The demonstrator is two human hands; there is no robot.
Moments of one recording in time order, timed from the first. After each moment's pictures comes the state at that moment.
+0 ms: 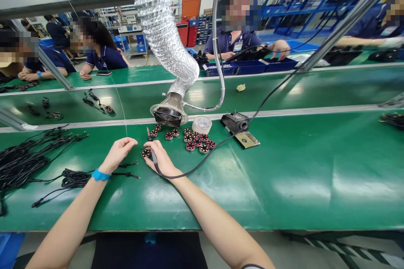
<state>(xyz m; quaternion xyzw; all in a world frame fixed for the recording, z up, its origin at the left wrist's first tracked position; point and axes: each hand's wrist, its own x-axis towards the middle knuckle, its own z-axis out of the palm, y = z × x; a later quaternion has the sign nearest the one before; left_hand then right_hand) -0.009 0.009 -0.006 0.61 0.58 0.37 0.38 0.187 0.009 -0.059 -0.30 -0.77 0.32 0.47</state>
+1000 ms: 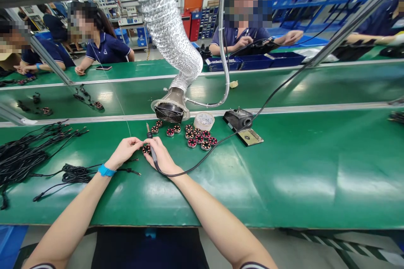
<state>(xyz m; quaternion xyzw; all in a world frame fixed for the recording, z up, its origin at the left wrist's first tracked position) 0.007 0.011 -0.016 0.63 0.58 0.35 0.38 0.186 0.005 -0.054 -0.31 -0.78 0.30 0.45</state>
